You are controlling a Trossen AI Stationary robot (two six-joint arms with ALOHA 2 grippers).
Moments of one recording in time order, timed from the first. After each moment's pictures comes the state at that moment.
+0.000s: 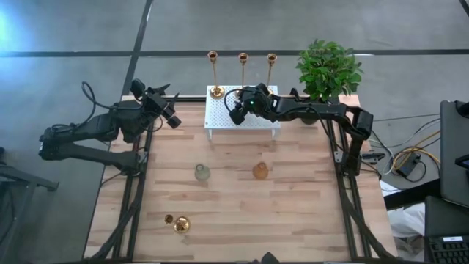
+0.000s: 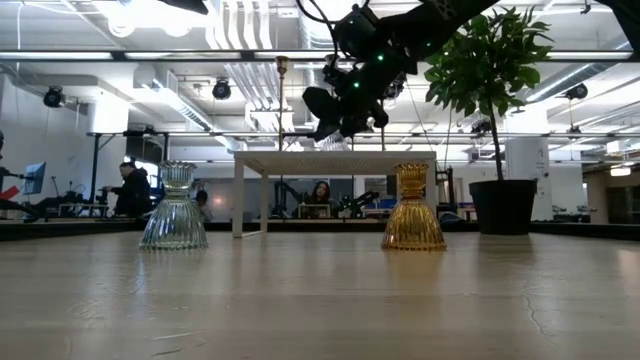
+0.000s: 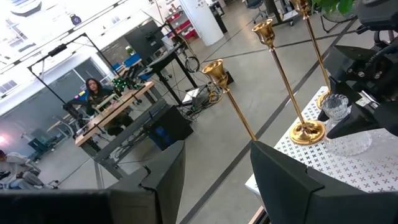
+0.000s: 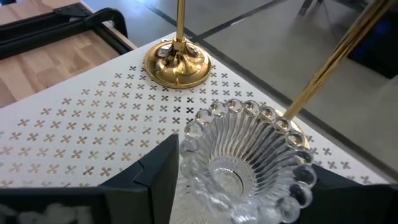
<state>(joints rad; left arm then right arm) 0.09 0.79 1.03 -0.34 -0.92 0.41 -0.36 1.85 1.40 -0.15 0.40 0.18</state>
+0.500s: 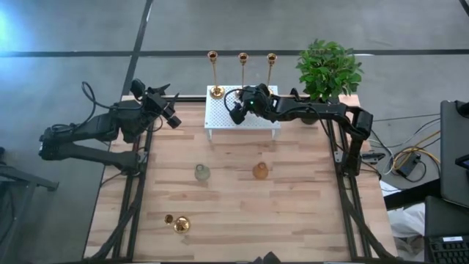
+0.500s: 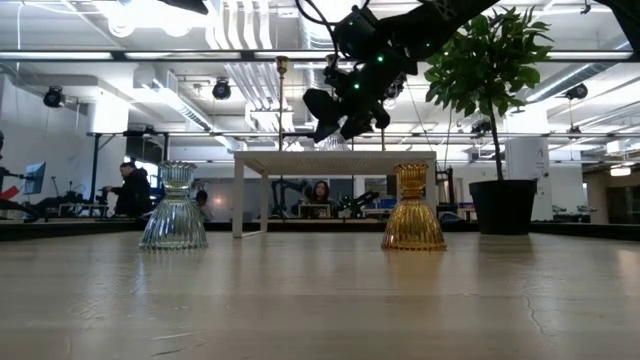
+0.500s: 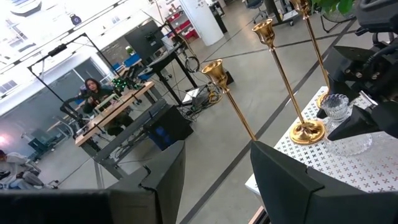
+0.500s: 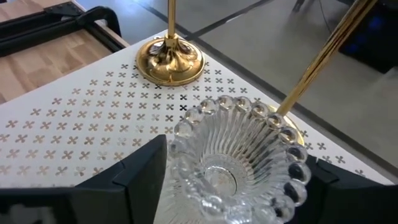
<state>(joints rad) 0.09 0.79 1.03 -0.34 -0.91 0.41 -0.37 1.85 1.40 -0.15 0.42 0.19</state>
